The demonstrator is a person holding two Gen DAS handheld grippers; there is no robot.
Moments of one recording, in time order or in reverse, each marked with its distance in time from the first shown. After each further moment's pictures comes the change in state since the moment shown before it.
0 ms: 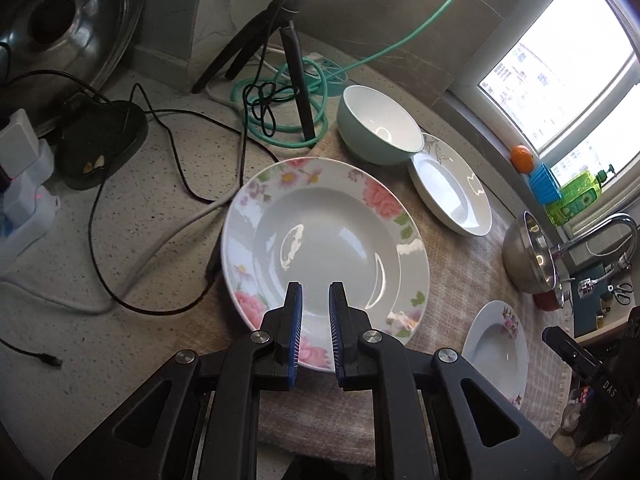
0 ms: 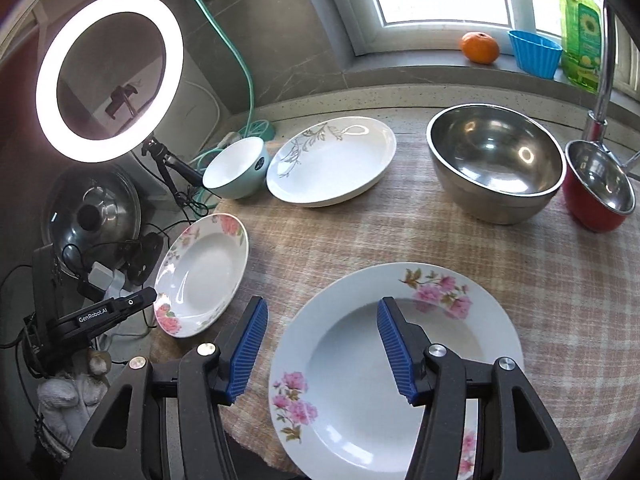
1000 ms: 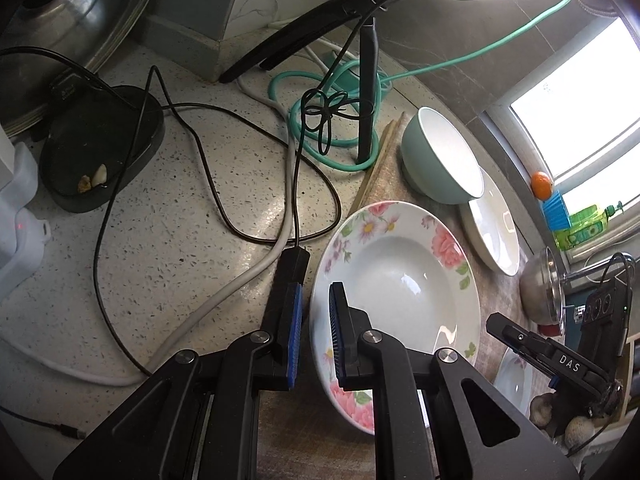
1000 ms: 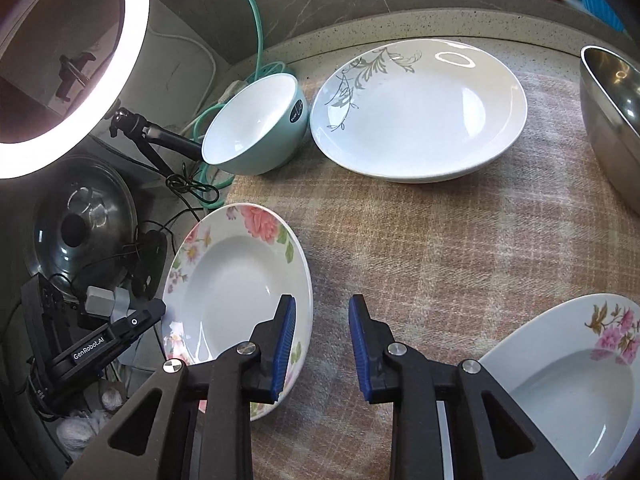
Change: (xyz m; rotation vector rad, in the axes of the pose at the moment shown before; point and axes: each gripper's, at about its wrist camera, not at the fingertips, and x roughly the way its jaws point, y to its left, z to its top) left arm 0.036 0.059 0.044 -0.070 0.066 -0.055; right arm 0.129 0.055 0.035 0.108 0.195 0.073
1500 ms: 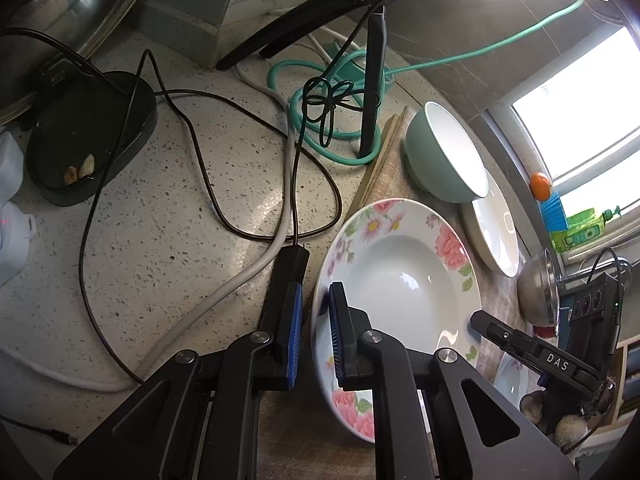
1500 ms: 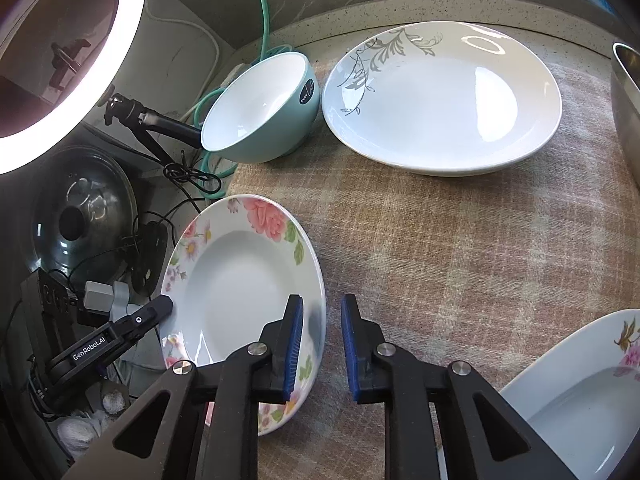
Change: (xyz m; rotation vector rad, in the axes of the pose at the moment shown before) left arm 0.010 0.004 0.003 -0.025 0.032 -0.028; right arm 0.019 0.006 0.005 -0.013 0.046 0.024
